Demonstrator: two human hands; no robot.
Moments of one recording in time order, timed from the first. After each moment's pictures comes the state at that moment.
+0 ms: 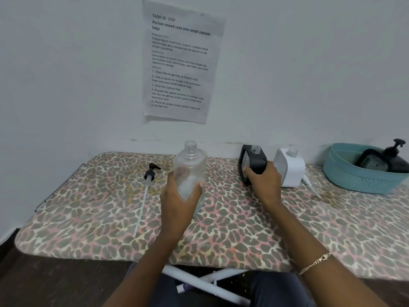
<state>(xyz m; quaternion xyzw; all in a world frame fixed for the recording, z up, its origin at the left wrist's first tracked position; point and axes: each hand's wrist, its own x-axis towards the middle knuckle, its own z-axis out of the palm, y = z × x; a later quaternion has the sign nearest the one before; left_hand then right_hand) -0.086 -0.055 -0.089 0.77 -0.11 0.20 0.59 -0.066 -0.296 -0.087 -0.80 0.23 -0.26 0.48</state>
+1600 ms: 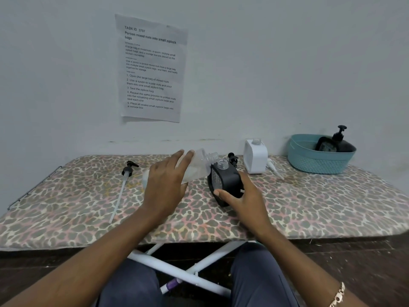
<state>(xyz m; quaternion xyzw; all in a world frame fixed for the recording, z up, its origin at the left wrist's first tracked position) -0.099 -0.073 -0.078 0.88 -0.31 0.34 0.13 -0.205 -0.280 -0.104 -0.82 0.04 -0.26 0.51</state>
